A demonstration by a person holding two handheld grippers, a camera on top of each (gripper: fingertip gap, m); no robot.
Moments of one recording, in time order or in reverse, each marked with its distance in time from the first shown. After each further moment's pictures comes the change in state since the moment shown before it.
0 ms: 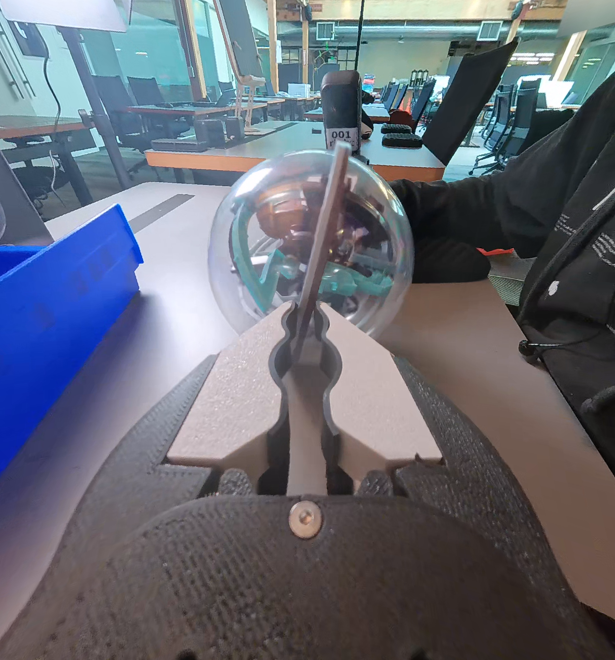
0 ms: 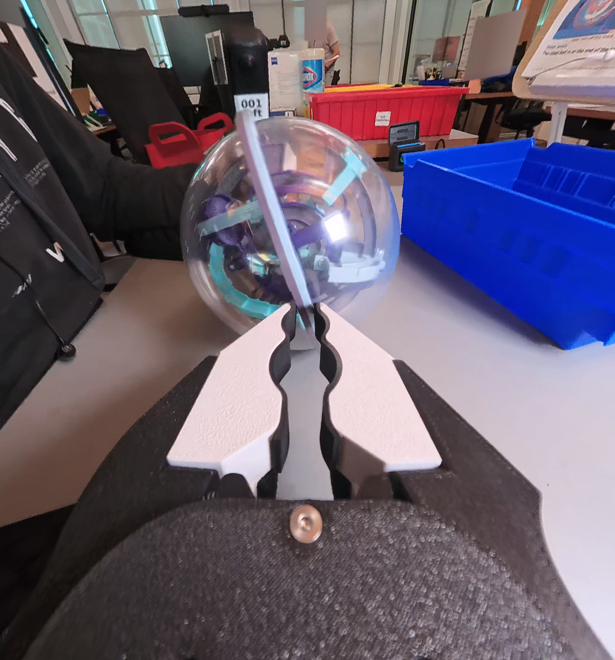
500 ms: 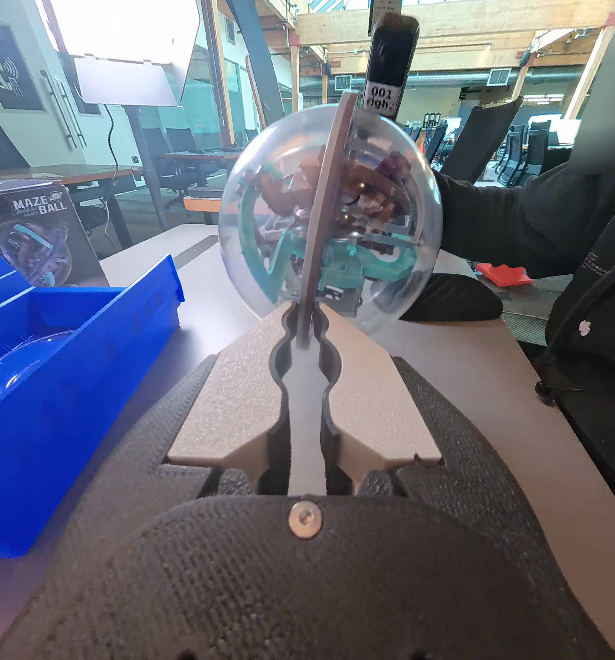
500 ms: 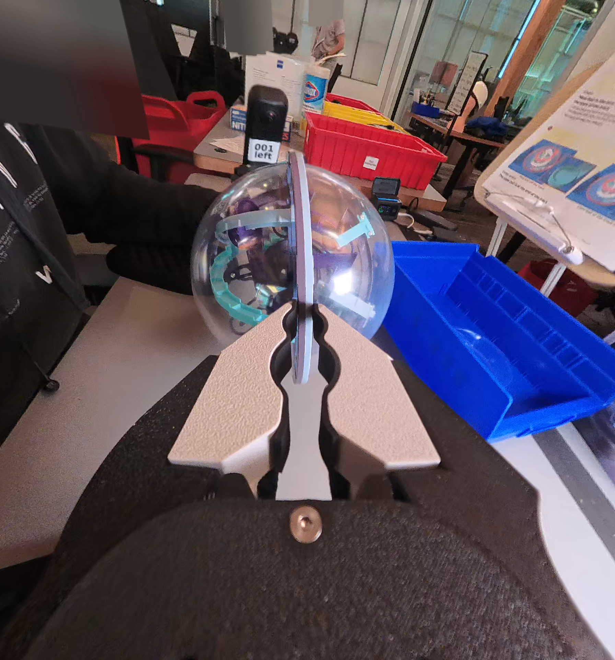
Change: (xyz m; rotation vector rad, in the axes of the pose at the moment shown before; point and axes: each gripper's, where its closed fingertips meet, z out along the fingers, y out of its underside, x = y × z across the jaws) left arm -0.018 -0.039 -0.014 0.096 -0.055 0.015; right arm -0.005 -0.100 0.002 -0.057 0.034 -0.238
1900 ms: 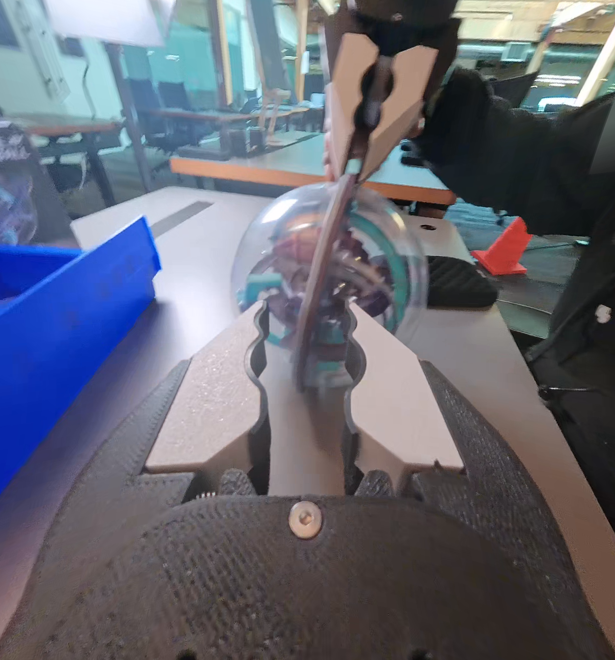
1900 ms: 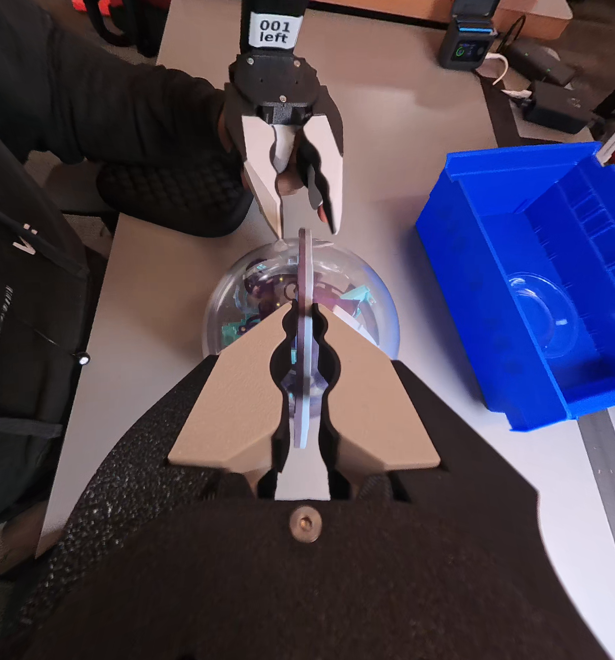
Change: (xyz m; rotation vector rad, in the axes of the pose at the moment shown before) left arm 0.012 0.021 0.011 -0.075 -0.002 -0.055; right arm -0.024 0.006 0.062 -0.465 -0.086 0.040
